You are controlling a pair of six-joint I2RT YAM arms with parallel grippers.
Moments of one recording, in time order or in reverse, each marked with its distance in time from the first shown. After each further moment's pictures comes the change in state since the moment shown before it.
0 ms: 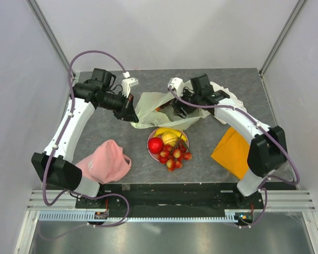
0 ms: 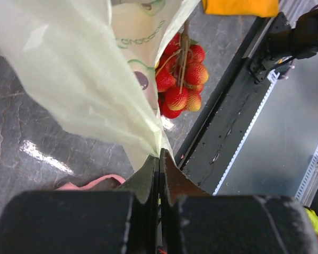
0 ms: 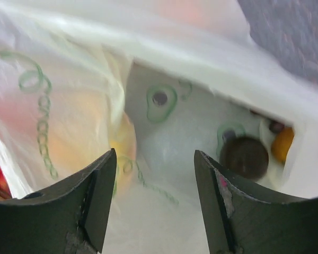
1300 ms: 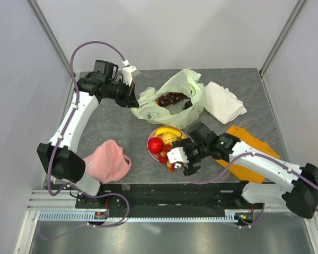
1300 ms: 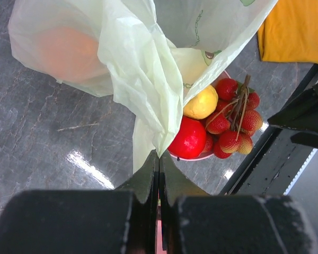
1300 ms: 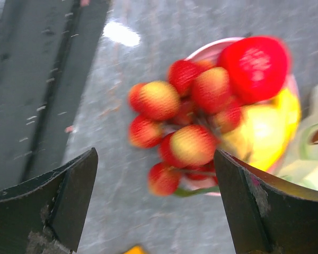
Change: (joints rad) left arm 0.001 0.099 0.102 0.191 -0.163 -0.065; right arm 0.388 -0.481 -0.489 -0.217 -0.086 -0.530
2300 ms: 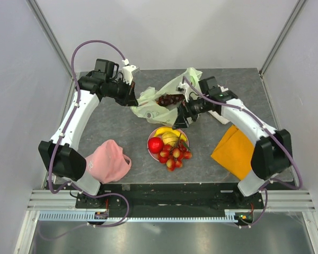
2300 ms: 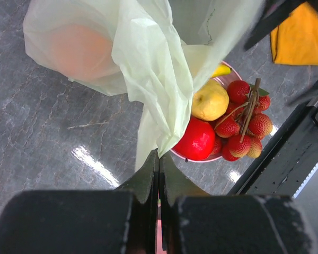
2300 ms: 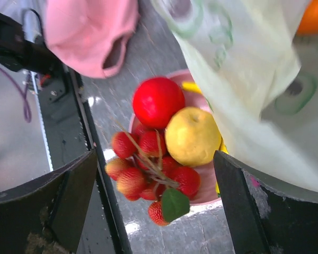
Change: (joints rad) left arm 0.001 0.019 0.018 0.000 -0.041 0.000; right arm -0.437 0.500 0.471 0.058 -0.359 0.780
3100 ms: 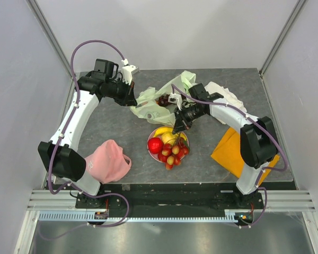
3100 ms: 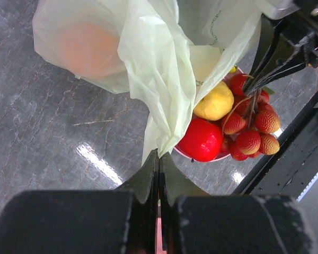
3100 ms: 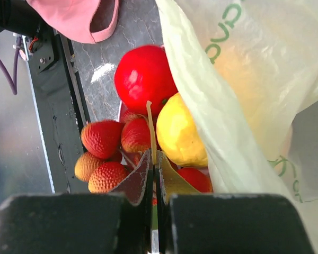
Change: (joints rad) left arm 0.000 -0.005 -0.001 0.000 -0.026 0.000; right arm 0.035 0.143 0.045 -0.087 -0.039 -0.134
